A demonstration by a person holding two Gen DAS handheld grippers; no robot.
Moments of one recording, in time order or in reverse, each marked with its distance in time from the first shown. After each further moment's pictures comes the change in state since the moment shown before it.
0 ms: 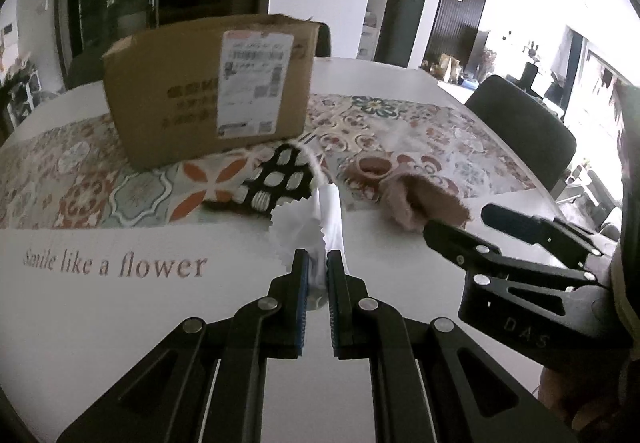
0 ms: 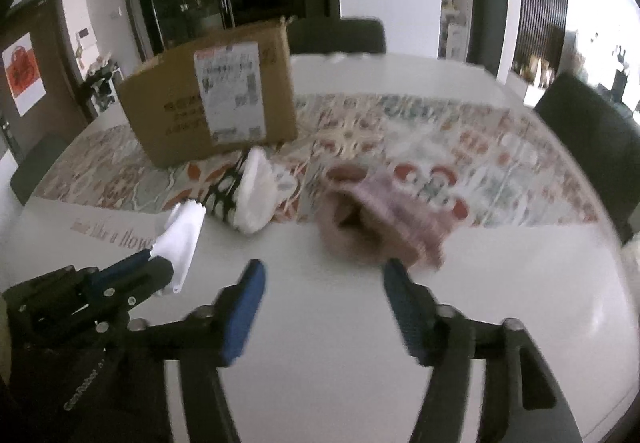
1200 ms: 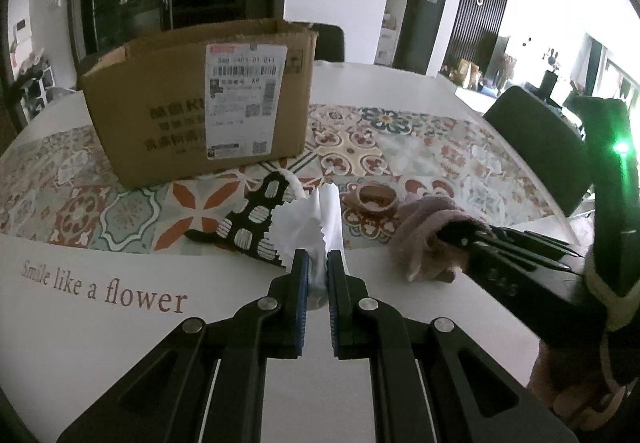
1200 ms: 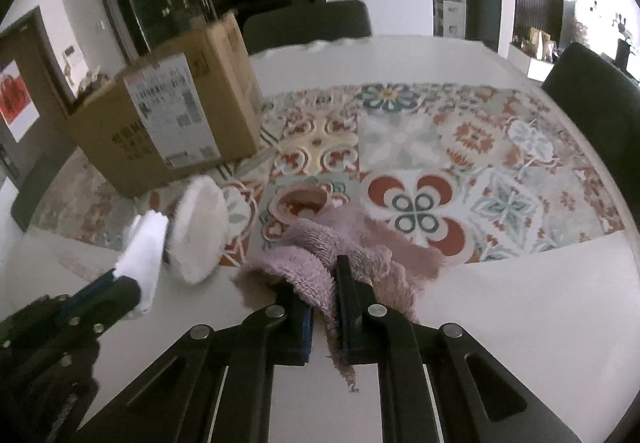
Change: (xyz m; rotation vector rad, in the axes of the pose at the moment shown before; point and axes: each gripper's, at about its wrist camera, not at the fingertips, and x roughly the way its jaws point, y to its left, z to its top) left arm 0.023 -0.019 0.029 -0.048 -0.002 0.062; right arm 0.050 -0.049 0.037 0.096 0.059 0.067
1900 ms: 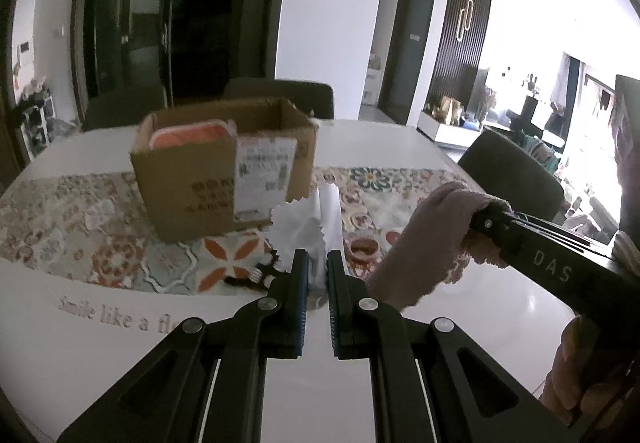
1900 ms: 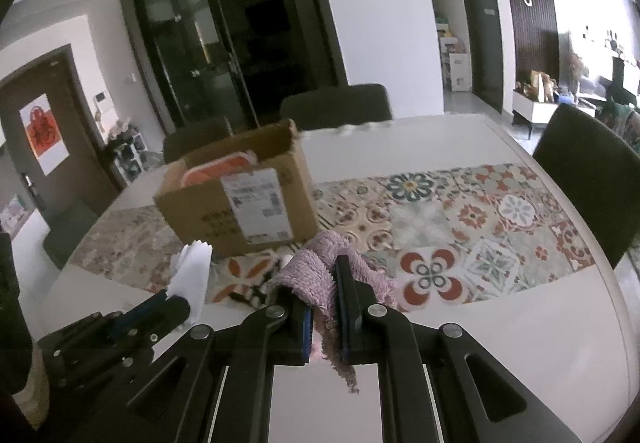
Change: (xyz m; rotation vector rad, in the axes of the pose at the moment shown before) left arm -0.091 0.017 0.023 0.028 -0.159 -0.037; right arm -0.115 0.045 0.023 -0.002 -0.223 0.067
